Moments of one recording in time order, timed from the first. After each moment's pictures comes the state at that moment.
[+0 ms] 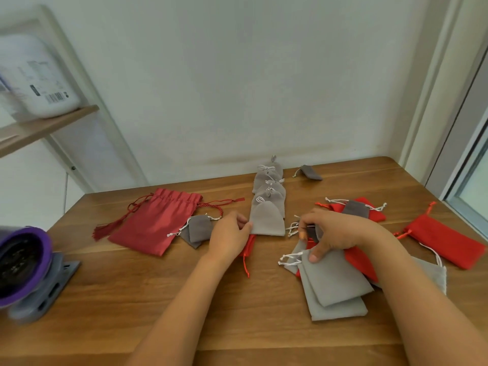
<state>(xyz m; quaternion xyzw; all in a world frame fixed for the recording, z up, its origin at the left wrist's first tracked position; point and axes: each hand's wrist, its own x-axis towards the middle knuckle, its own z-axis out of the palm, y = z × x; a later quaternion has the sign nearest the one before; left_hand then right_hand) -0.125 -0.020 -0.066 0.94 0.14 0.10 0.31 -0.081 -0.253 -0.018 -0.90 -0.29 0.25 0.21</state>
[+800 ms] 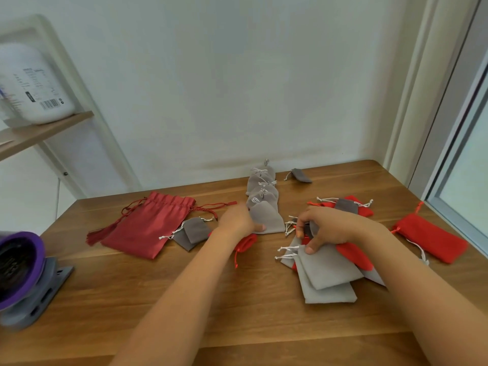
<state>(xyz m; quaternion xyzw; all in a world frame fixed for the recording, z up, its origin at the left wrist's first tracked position) -0.089 -0.044 -0.035 0.98 0.12 -0.07 0.15 -0.078 -0.264 -0.017 -0.92 -0.28 0.21 0.20</state>
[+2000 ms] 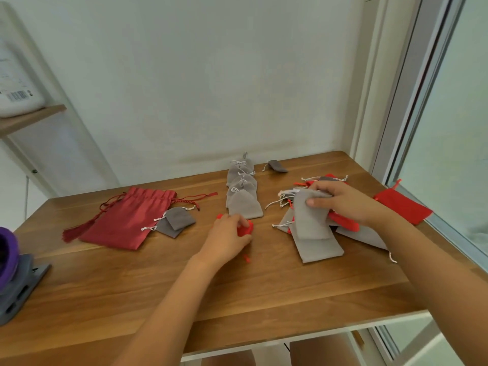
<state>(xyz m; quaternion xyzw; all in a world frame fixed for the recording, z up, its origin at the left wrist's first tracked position) -0.166 -0.060 -0.055 0.97 0.02 0.00 0.25 -0.106 -0.330 -0.016 -0.84 -0.19 0.13 0.48</state>
